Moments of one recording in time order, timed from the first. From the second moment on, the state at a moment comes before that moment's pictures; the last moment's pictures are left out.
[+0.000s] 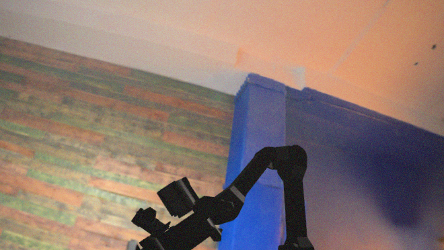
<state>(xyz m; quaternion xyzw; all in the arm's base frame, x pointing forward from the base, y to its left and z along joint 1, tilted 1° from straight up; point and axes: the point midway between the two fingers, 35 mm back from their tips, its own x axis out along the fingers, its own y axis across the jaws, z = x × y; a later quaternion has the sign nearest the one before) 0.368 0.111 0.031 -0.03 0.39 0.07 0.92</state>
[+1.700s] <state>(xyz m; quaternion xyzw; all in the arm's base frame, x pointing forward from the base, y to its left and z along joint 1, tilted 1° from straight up) 0.383 0.109 0.072 -0.04 0.70 0.05 0.71</state>
